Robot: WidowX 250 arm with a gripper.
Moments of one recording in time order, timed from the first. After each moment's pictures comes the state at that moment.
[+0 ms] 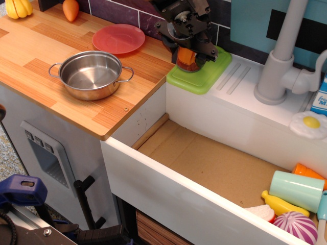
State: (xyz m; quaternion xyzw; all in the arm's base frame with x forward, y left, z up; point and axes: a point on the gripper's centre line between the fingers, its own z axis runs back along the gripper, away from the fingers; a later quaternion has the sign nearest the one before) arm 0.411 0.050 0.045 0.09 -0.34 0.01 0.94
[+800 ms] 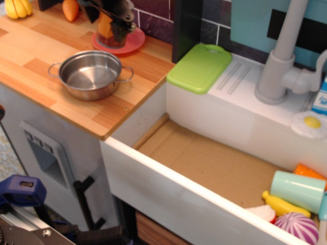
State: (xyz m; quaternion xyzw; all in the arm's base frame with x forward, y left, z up) arm 0.323 0.147 0.112 0.14 -0.24 -0.05 0.96
